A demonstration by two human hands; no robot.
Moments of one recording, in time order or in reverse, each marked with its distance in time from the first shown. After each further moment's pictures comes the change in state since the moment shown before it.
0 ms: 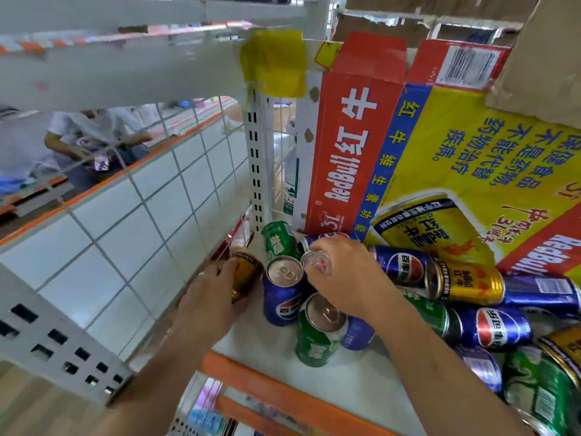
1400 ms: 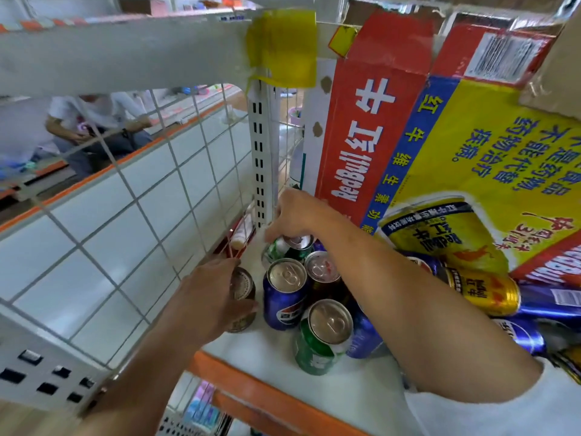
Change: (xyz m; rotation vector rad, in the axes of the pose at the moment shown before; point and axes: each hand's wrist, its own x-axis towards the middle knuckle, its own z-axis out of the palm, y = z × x) left_hand -0.002 0.010 -0.033 -0.109 -0.102 0.013; right_hand 0.130 -0.031 0.016 0.028 -0.351 -0.015
